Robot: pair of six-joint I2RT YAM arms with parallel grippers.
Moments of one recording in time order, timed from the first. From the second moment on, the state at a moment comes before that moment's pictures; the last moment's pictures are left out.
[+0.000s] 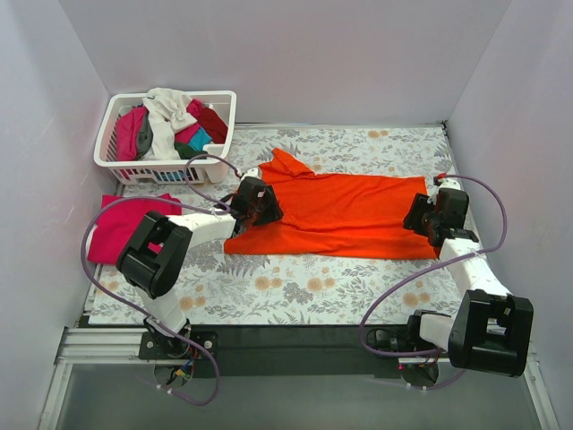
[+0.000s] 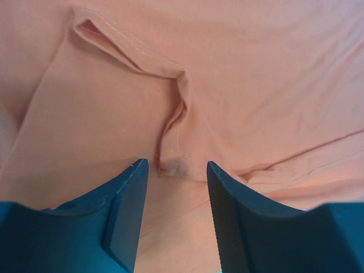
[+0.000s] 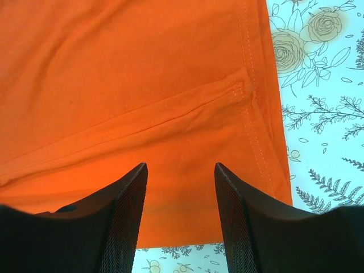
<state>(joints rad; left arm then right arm) -0.56 1.76 0.94 0.10 -0.06 -0.71 -0.12 1.16 0.61 -0.15 -0.09 0.18</state>
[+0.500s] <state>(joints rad) -0.61 1.81 0.96 0.10 -0.07 -0.69 -0.12 1.15 0.61 -0.14 -0.09 0.18</state>
